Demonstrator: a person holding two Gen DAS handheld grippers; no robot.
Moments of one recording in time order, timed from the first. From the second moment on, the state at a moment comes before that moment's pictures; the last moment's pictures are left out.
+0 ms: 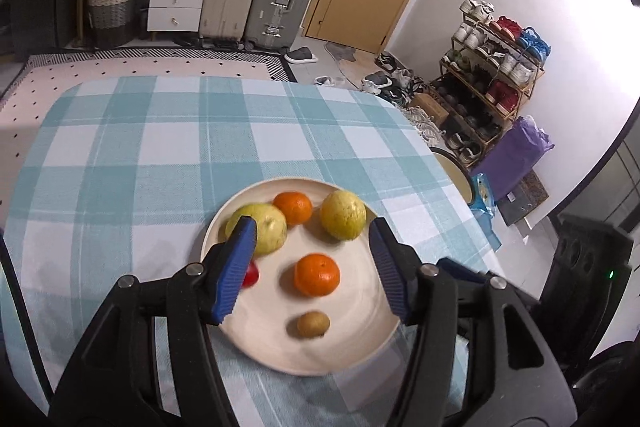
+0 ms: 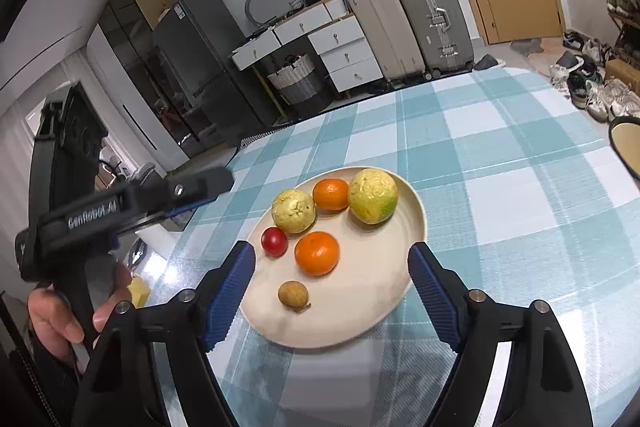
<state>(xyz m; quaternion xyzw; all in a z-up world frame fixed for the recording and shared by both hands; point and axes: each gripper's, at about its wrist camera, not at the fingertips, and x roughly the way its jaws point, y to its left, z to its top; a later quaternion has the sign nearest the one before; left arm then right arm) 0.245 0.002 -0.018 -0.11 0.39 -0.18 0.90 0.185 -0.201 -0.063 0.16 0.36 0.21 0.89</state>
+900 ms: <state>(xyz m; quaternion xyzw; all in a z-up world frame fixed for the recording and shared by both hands) 0.101 0.005 -0.013 -0.07 0.36 -0.09 0.92 0.095 -0.201 -0.027 0.10 0.32 0.22 0.92</state>
